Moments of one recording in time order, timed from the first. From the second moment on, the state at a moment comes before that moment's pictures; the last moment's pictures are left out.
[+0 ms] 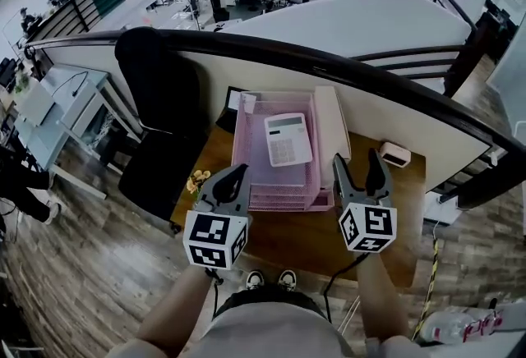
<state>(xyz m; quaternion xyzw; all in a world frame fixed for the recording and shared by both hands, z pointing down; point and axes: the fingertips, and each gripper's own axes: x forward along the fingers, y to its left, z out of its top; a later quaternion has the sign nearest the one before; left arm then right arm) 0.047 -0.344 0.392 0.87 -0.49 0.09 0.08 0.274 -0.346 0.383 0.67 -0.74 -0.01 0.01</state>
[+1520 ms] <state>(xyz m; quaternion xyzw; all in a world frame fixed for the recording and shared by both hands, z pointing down) -0.004 -0.285 0.333 0.86 -0.50 0.08 0.00 0.208 -0.237 0.307 0.57 -0.82 0.03 0.00</state>
